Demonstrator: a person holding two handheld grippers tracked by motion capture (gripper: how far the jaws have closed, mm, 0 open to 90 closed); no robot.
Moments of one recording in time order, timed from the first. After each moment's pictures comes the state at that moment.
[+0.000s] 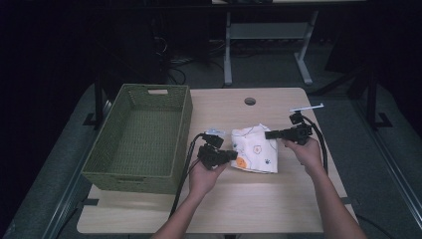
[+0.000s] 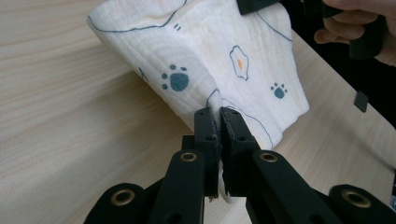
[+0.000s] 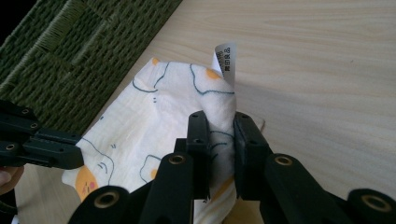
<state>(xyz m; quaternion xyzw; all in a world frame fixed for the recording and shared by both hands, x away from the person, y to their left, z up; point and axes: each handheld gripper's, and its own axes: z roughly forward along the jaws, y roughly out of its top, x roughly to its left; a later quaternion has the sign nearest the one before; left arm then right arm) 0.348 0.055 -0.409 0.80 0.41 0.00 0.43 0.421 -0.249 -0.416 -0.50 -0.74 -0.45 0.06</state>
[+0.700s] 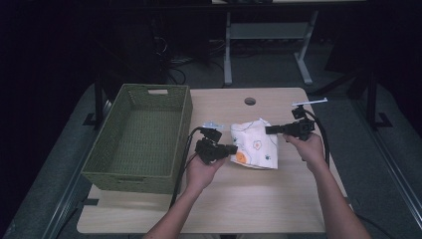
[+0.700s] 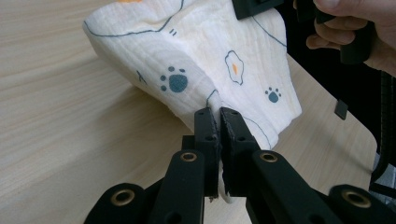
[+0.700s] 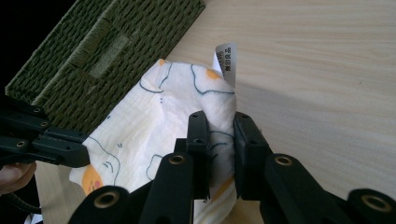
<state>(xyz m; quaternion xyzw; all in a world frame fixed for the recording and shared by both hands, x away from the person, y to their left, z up) 0.351 0.060 -0.385 0.80 0.40 -0.01 0.45 0.419 -0.249 -0.392 -0.49 -0.74 -0.46 0.07</state>
